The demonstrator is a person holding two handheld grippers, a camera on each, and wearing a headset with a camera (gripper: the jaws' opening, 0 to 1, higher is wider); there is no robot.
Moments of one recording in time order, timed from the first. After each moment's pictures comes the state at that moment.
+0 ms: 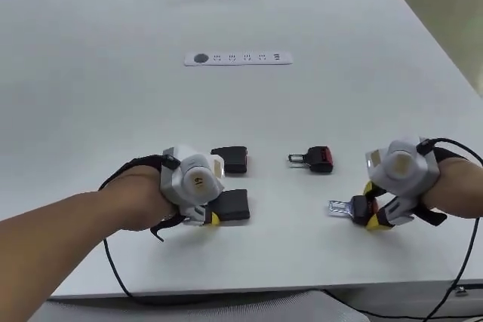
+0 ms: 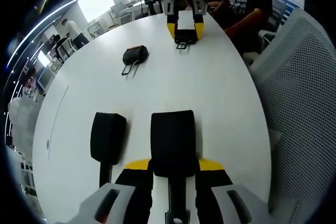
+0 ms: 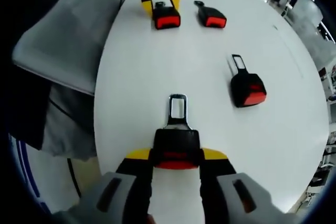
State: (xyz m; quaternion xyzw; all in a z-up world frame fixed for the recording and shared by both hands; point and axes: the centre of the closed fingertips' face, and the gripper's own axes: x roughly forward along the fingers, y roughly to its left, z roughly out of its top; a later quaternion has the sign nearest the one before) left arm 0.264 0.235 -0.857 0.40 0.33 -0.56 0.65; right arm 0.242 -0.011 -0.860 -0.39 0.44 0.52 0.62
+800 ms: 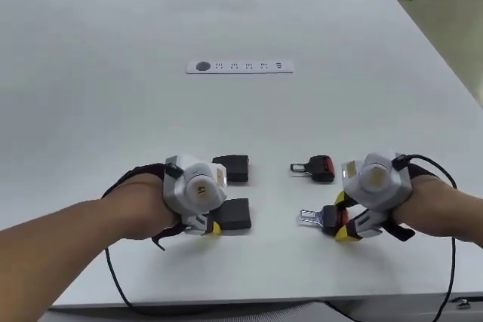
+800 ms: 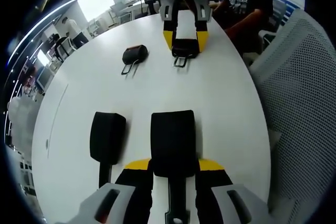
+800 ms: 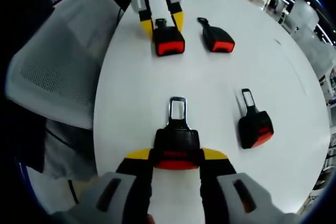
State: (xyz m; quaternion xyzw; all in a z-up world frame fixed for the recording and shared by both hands) left arm 0.264 0.236 -0.858 0.40 0.34 -0.56 0.65; right arm 0.251 0.050 -0.864 -0.36 0.41 0.54 0.64
